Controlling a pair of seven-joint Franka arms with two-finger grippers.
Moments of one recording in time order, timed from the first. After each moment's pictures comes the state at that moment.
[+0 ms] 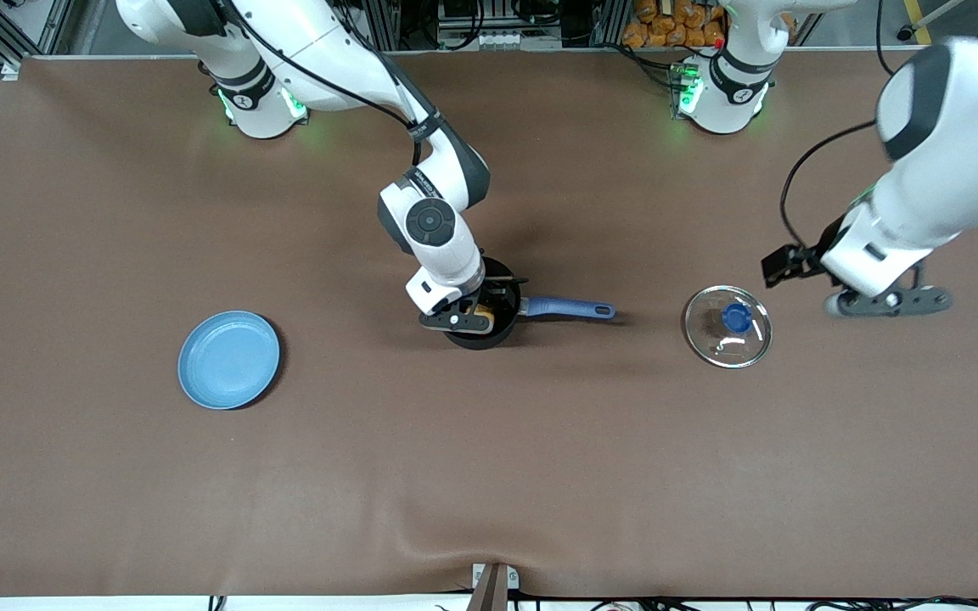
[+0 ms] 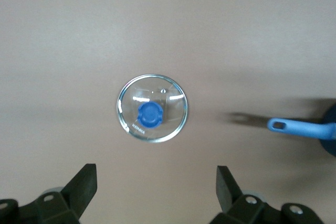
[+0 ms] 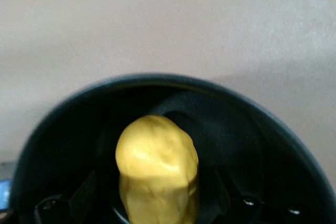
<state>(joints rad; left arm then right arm) -0.04 0.09 -0.14 -1.67 0.00 1.71 -0.20 0.80 0.71 -0.05 -1.66 0.21 2.49 0.74</state>
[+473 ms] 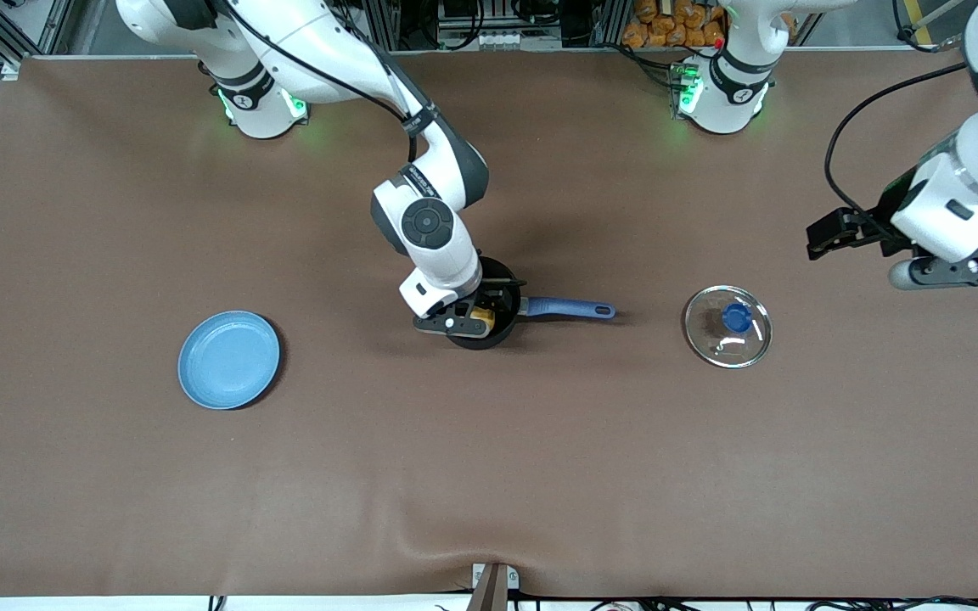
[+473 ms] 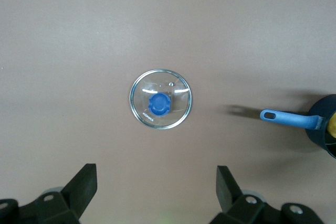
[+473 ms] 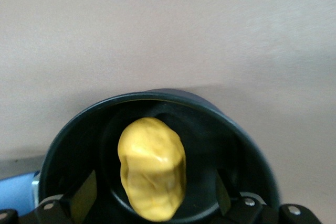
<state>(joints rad) -0.02 0.10 -0.13 -1.49 0.00 1.54 -0.20 0.80 0.65 -0.09 -1.60 0.20 2.30 0.74</state>
